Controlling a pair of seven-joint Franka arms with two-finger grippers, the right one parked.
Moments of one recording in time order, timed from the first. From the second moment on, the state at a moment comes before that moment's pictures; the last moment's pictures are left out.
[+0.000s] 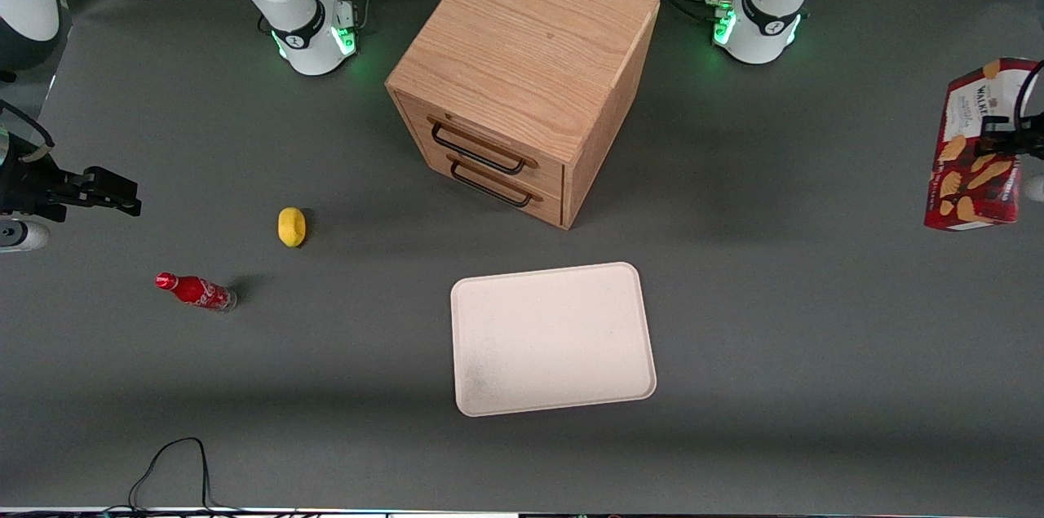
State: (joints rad) arm 0.13 0.16 -0.05 -1.42 0.07 1.29 0.25
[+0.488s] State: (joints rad) arm -0.13 0.45 -0.14 -1.08 0.03 1.25 -0.31
